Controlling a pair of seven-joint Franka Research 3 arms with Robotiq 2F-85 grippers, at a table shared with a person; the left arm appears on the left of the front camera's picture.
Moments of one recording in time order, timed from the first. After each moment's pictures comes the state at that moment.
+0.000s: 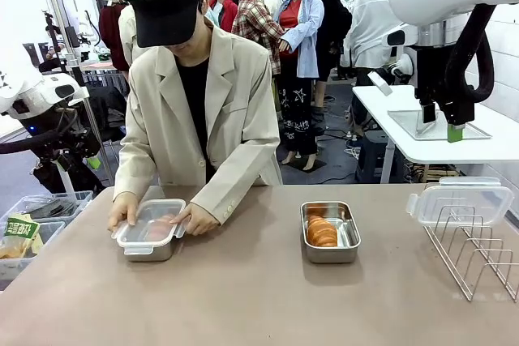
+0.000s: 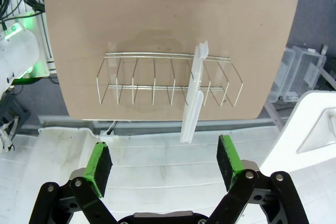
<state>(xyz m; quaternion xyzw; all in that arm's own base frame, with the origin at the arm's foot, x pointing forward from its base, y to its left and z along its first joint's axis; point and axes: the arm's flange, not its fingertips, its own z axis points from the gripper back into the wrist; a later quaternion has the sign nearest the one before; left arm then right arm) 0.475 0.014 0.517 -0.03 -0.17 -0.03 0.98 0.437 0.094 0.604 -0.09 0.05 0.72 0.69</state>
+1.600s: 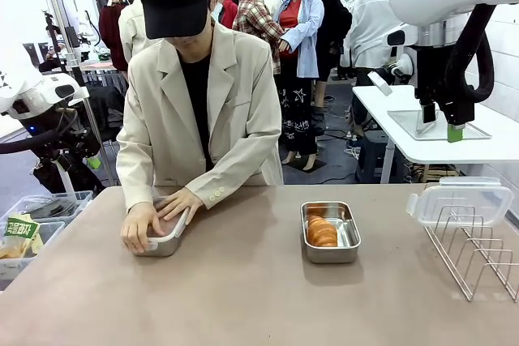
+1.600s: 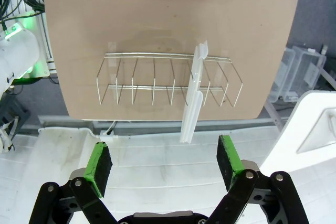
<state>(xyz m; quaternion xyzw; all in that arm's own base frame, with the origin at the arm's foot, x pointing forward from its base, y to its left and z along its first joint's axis) 0.475 0.014 0.517 -0.03 -0.17 -0.03 0.98 0.437 0.094 0.604 -0.09 0.05 0.72 0.69</state>
